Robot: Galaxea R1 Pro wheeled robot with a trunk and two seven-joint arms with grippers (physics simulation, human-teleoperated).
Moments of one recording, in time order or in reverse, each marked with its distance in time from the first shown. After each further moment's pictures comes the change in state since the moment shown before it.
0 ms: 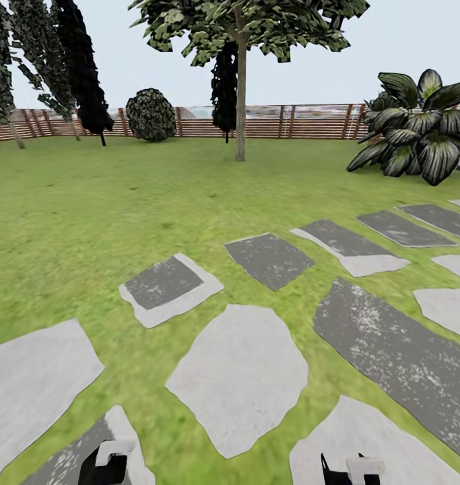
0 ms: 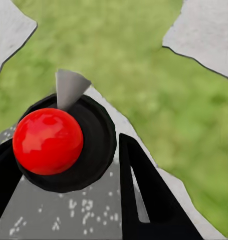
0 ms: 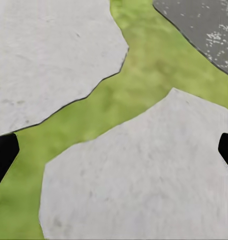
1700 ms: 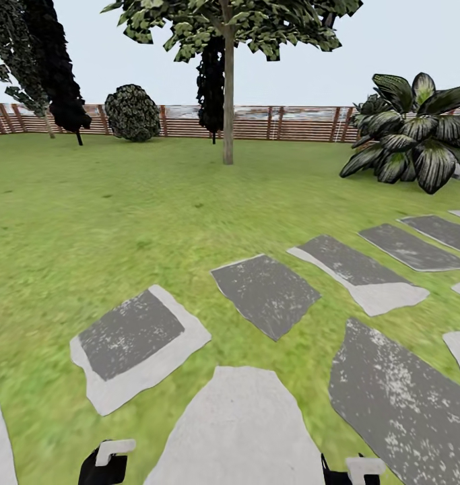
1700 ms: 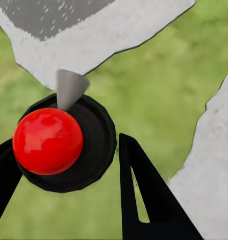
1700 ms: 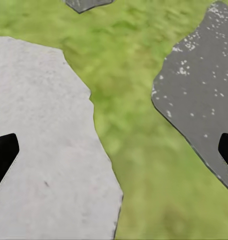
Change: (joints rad) left arm 0.000 -0.001 0.000 0.000 0.000 0.000 0.000; right arm 0.000 0.000 0.000 0.000 0.000 0.000 0.000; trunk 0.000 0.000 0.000
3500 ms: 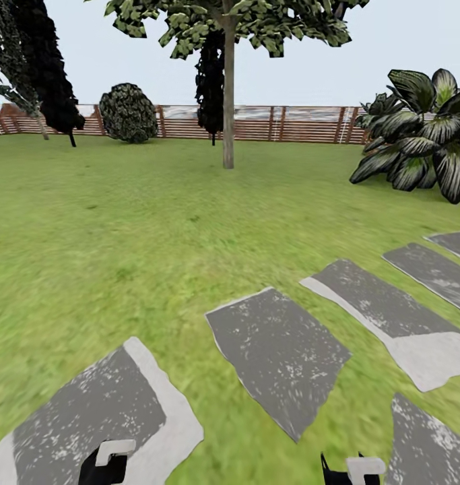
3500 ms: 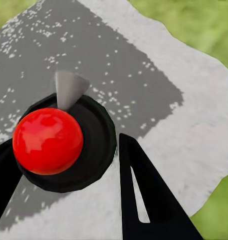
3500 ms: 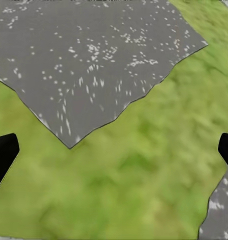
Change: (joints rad) left arm 0.000 0.000 0.000 0.000 0.000 0.000 0.000; right arm 0.000 0.000 0.000 0.000 0.000 0.000 0.000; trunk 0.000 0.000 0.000
